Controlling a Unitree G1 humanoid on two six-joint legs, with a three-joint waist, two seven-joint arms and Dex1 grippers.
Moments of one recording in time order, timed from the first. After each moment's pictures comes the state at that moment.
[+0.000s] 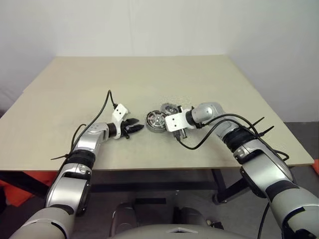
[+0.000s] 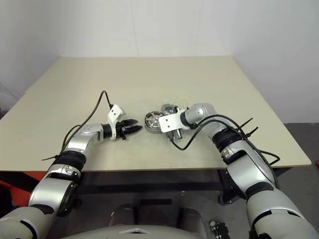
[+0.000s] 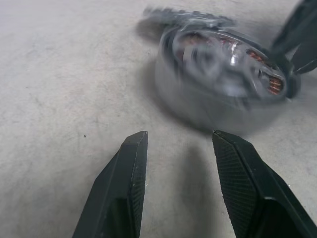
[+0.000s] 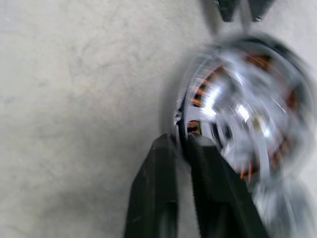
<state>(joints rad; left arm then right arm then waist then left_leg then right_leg) -0.63 0.33 -0.04 0.76 -0.12 0.10 -0.95 -0.89 -0.42 0.55 0.70 -0.39 -0.33 1.03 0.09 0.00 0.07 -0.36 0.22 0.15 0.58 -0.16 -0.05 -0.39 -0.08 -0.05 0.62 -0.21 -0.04</state>
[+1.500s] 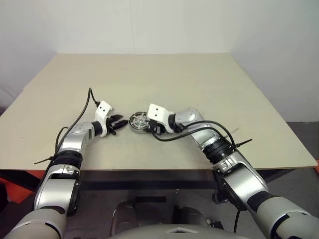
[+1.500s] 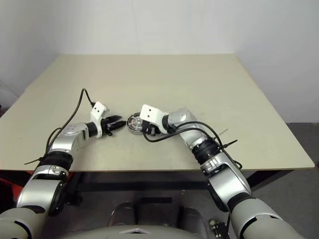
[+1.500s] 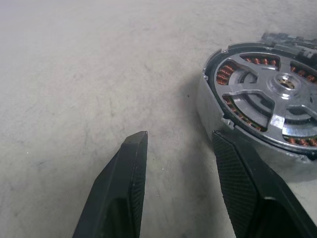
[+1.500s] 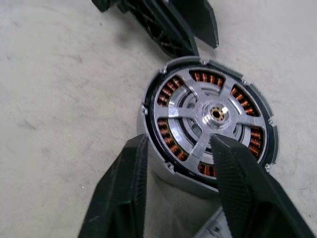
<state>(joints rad) -0.62 0.43 0.04 0.78 -0.14 0.09 -0.91 -0.77 -0.21 0.41 0.34 -0.15 0.35 0.96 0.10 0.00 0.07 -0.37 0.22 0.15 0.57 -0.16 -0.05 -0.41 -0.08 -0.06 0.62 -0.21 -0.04</state>
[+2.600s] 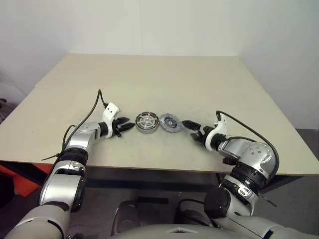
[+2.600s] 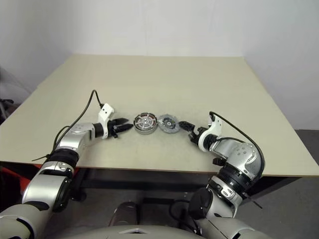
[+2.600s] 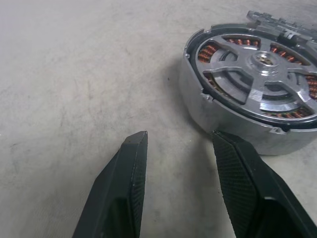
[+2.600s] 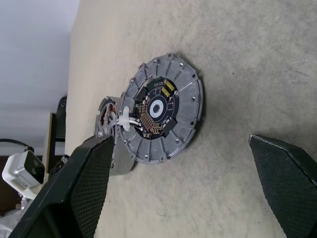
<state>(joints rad) -0.67 0.40 -0.01 0.86 -0.11 0.07 -0.96 -0.58 0.14 -0.86 -0.14 0.41 1.61 0.18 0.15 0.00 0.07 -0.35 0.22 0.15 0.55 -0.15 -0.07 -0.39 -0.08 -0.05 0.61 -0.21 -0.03</state>
